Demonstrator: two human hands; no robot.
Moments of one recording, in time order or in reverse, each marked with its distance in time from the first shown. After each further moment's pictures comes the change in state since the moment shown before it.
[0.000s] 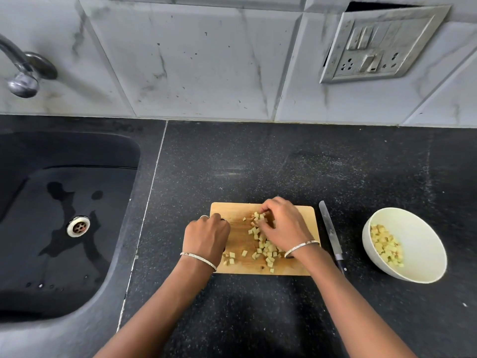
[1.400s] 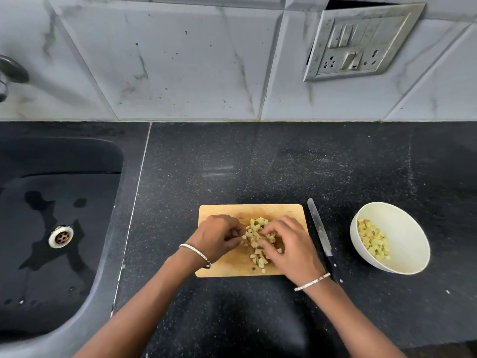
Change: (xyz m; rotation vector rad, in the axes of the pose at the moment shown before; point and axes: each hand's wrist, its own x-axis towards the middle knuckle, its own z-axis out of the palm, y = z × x) left_hand 0.030 0.005 0.010 -0.725 -0.002 0.376; right_hand -0.055 0.018 0.002 0.085 0.170 -0.087
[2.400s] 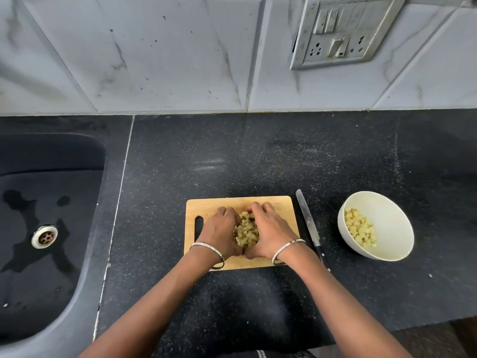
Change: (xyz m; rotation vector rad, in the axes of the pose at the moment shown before) left_hand 0.012 0.038 0.021 0.055 -0.072 -0.252; right_hand 0.032 -0.011 -0.003 -0.128 -0.440 0.271
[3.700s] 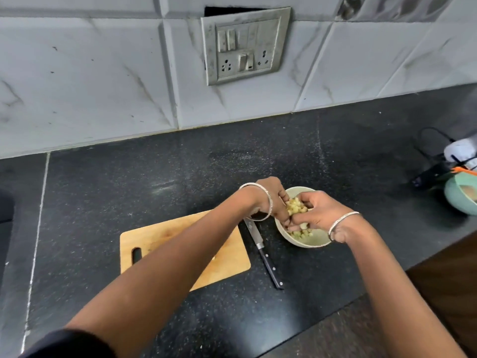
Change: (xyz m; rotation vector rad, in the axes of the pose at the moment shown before) left_hand 0.093 0.213 -0.015 -0.175 -0.461 0.280; right_hand -0.091 0.143 -0.123 0.715 0.166 0.435
